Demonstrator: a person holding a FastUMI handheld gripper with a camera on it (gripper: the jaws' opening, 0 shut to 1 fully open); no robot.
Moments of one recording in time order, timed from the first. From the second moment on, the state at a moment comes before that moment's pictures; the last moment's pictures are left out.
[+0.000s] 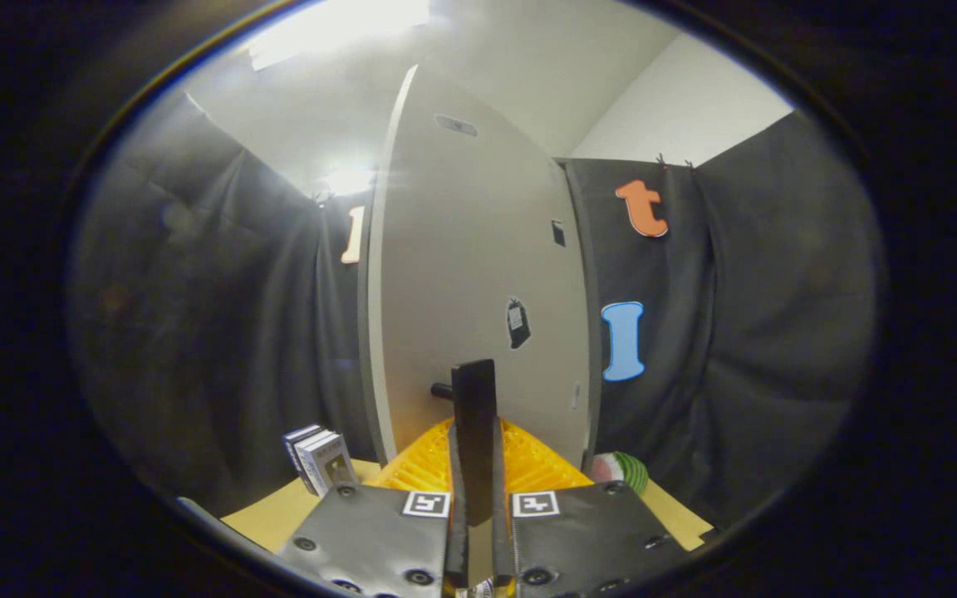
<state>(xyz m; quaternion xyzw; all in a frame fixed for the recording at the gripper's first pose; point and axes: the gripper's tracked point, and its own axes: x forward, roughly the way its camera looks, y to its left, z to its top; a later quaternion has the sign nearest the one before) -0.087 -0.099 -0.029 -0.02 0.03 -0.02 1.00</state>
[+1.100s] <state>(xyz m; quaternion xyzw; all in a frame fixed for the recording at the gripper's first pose) -0.120 -0.259 -0.015 -0.01 0.04 -0.07 1.00</state>
